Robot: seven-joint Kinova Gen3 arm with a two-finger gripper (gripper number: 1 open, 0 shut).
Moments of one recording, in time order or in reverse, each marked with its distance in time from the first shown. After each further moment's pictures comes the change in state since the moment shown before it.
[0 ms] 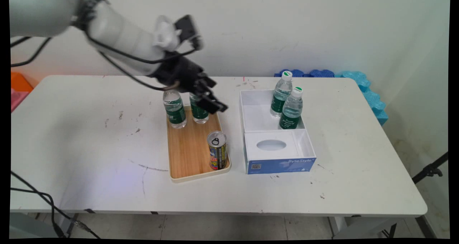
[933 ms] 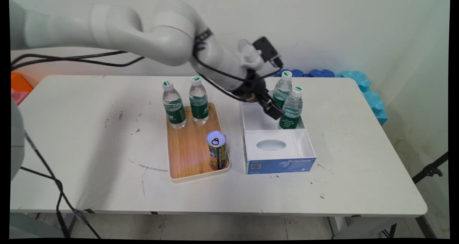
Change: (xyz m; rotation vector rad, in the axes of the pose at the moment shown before) arm 0.079 0.030 0.146 0.036 0.021 -0.037
